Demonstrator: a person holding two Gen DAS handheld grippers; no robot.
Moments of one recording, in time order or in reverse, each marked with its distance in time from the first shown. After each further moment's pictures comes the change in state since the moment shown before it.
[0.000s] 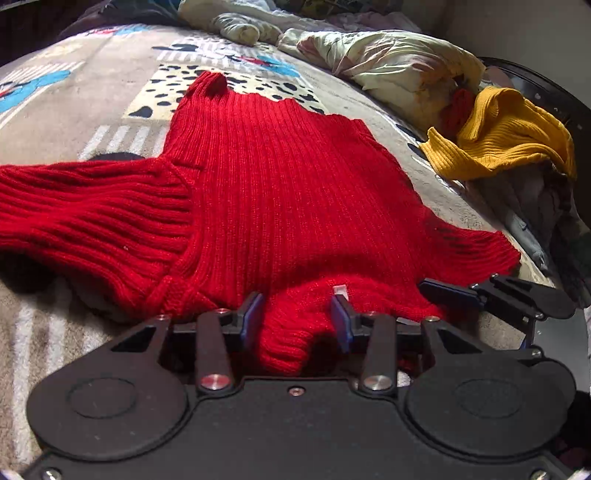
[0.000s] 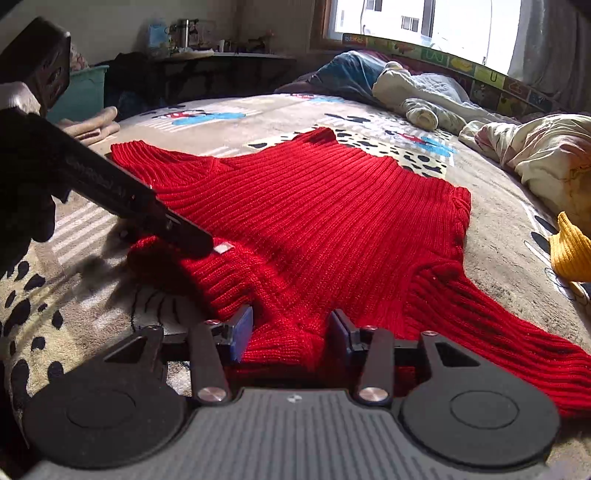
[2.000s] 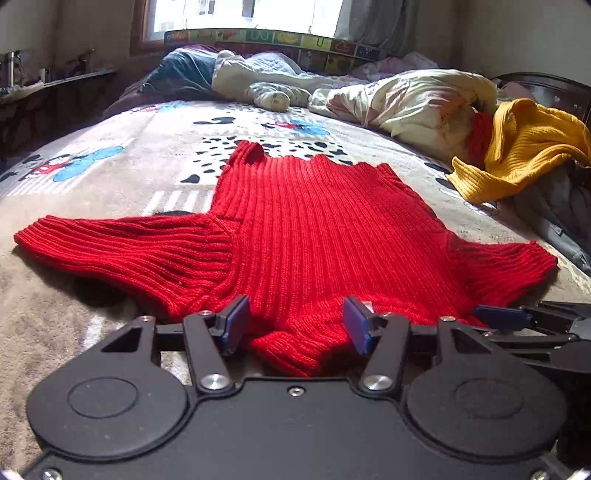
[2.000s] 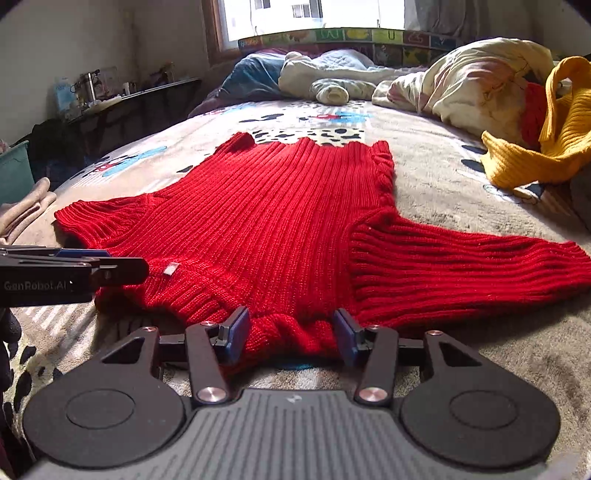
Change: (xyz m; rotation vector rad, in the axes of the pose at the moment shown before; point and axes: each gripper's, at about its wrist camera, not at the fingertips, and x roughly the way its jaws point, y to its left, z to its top) left arm -0.029 -0.025 -0.033 0.095 -0.226 0.239; right arm -0.015 -0.002 -0.011 0.261 0.029 -0.168
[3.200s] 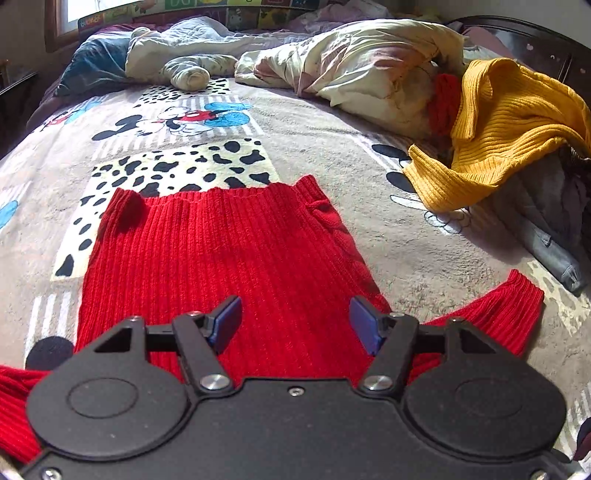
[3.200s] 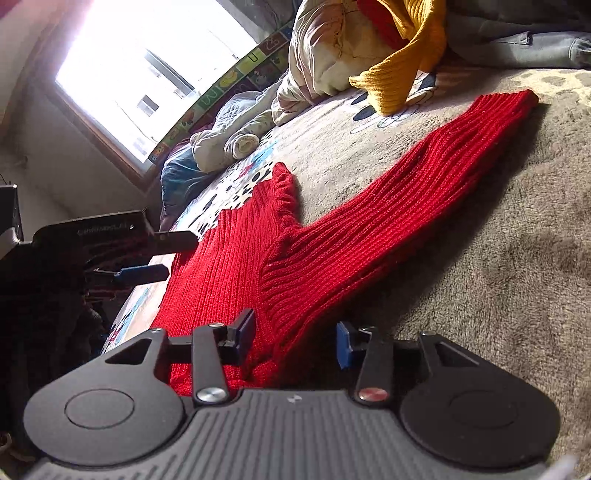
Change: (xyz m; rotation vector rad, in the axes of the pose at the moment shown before) left arm 0.121 -0.110 0.132 0.187 0.201 -0.144; right arm 0.004 -0.101 -0.034 0.696 -0.165 0.138
